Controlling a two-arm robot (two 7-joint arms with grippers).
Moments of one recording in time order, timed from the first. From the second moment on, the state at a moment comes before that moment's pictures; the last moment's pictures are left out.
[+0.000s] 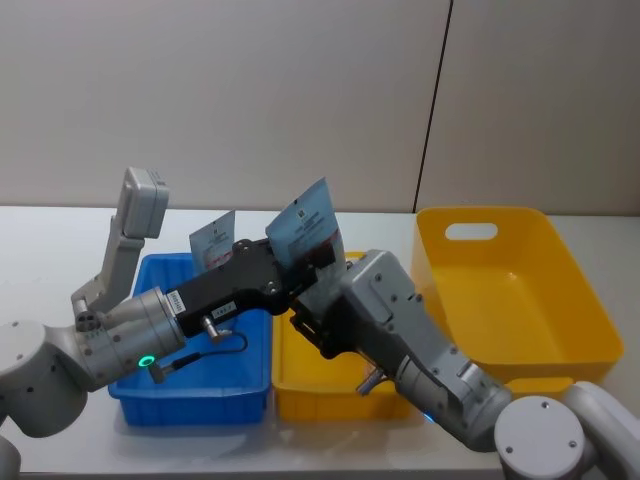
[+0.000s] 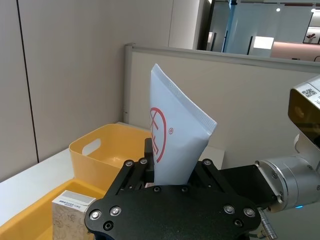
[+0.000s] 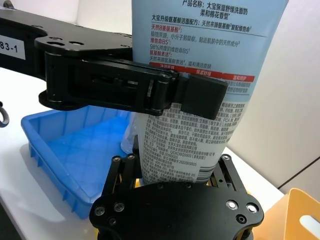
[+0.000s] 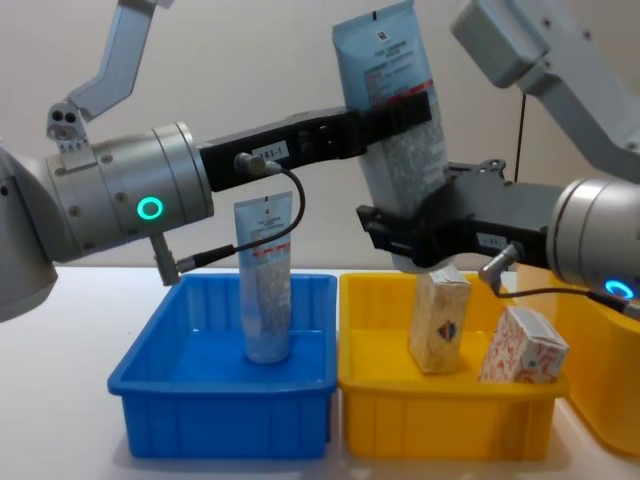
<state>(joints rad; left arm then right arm) -0.60 0.24 0.47 -1.21 -0.66 -0.05 -0.90 0.32 0.33 -0.51 -1.60 -0.03 0.09 0.22</state>
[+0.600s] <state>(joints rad) -0.60 0.24 0.47 -1.21 -0.66 -0.05 -0.90 0.32 0.32 -0.51 -1.59 -0.04 0.09 0.22</state>
